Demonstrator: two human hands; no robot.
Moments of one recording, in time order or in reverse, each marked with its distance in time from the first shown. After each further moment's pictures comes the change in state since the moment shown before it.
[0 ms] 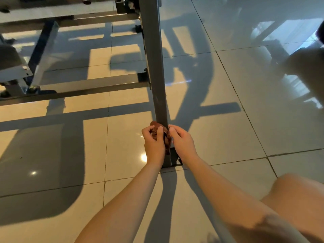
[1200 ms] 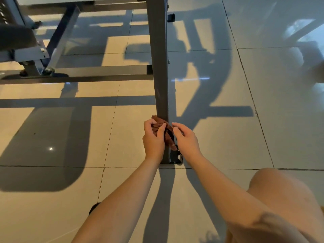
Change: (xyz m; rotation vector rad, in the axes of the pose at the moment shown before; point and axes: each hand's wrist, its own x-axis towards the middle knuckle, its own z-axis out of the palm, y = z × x) left_hand -0.001 -0.005 0.012 0.112 0.141 0.117; right_hand 0.007 -0.003 -0.030 0.004 -0.097 -0.017
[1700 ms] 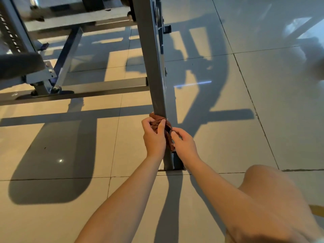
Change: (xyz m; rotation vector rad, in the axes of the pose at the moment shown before) left_hand 0.012 0.052 0.007 0.003 0.039 0.012; right_hand -0.002 -0.015 0.004 0.070 -0.008 0.004
